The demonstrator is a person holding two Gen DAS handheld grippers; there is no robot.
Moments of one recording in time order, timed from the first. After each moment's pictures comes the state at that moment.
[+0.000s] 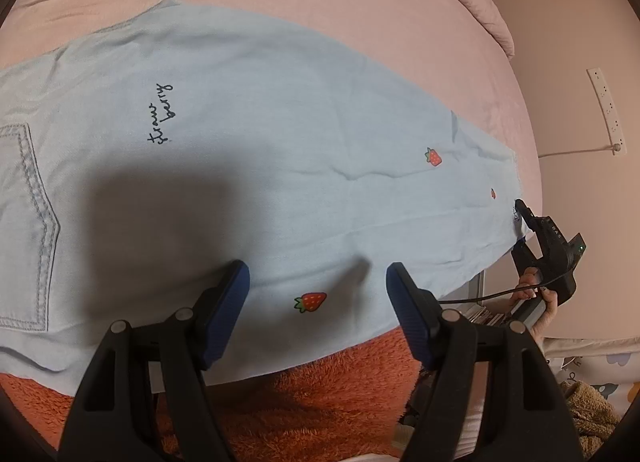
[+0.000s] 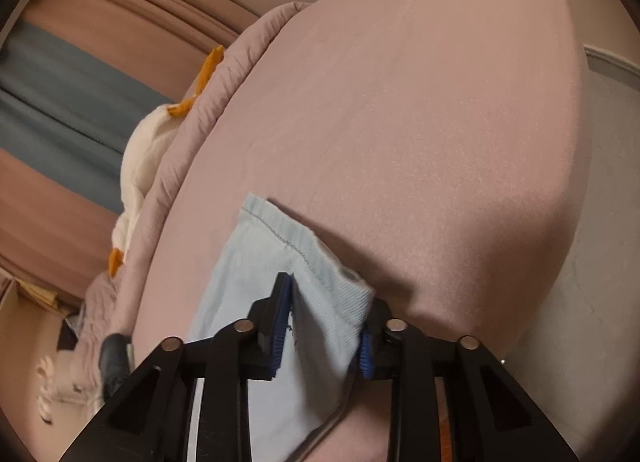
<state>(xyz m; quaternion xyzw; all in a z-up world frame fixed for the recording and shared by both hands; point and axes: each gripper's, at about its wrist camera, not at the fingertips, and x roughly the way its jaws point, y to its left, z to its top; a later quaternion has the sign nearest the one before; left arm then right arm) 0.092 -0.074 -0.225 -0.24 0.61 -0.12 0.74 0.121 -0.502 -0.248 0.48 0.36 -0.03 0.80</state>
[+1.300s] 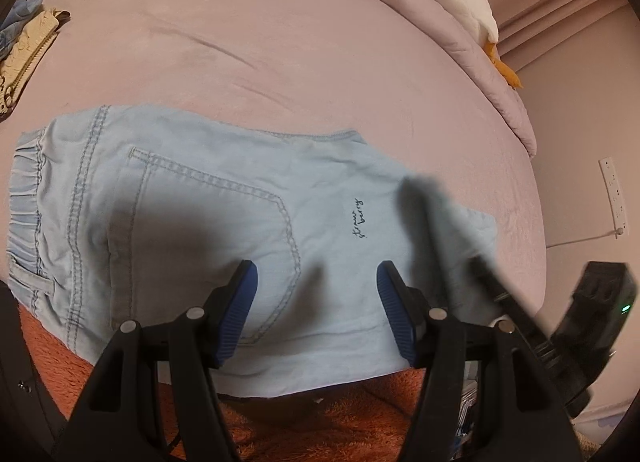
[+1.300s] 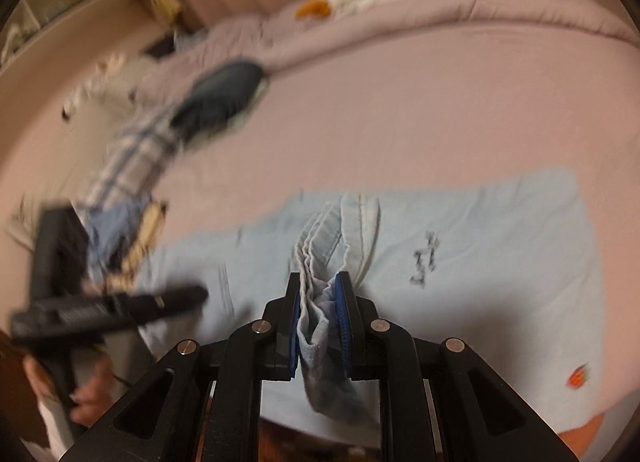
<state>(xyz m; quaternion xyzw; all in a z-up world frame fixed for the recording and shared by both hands) 0.048 0.052 -0.185 -0.30 0.52 -0.01 0.80 0.115 -0.159 -0.136 0.14 0.47 0.32 0.81</state>
